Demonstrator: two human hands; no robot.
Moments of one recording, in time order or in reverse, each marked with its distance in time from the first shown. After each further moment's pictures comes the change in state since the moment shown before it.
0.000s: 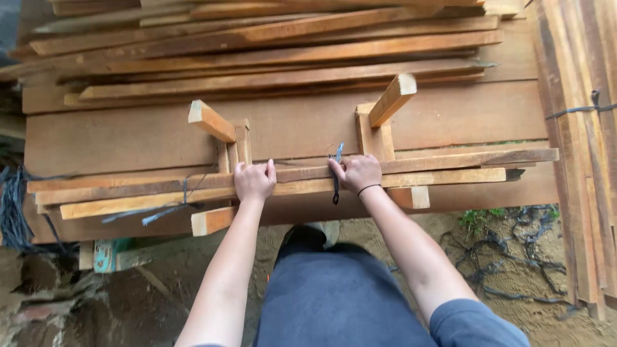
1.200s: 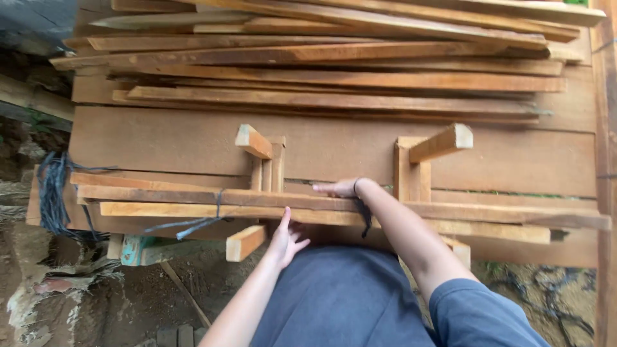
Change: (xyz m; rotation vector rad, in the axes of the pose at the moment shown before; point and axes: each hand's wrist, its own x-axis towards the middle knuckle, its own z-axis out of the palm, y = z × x) left_hand -0.044 0.047 -0.119 -1.722 -0.540 -1.258; right_hand 0.137 -0.090 -0.022 0.434 -1.439 0.196
